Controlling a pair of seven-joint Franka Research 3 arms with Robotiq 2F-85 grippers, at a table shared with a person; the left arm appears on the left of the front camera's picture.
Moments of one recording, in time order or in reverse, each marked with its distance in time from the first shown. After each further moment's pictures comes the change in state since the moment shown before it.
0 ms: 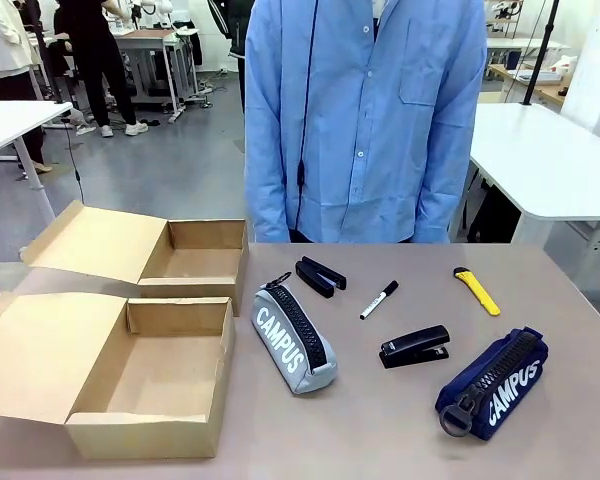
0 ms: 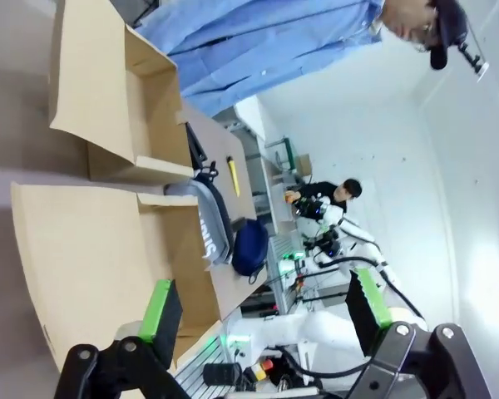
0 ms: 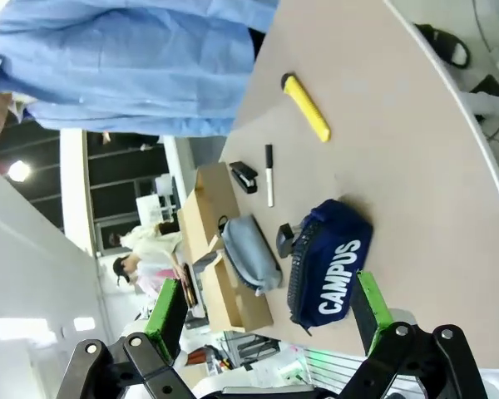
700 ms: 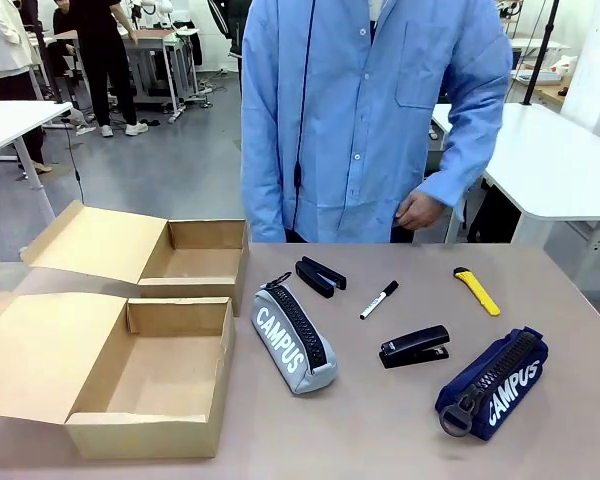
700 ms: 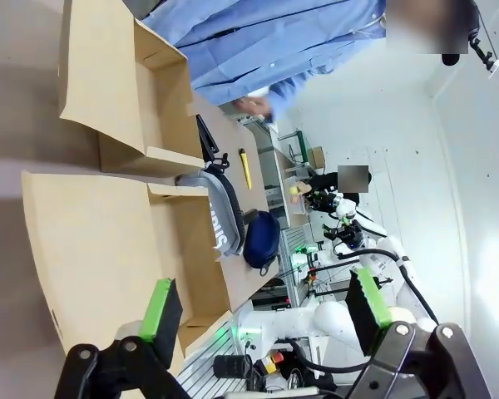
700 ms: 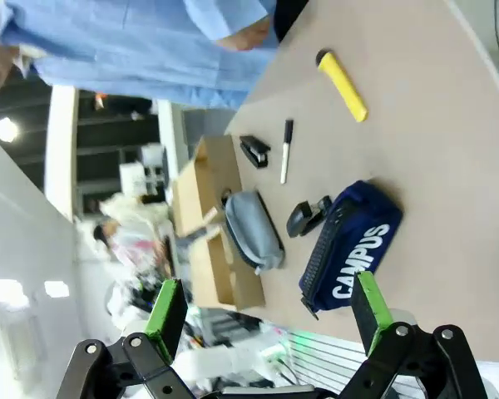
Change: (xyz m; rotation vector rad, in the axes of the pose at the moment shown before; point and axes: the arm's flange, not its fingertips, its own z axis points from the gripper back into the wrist) left arm -0.003 -0.005 0.007 0.034 0.011 -0.017; right arm -0.025 0.056 -0.021 -0.032 0.076 0.141
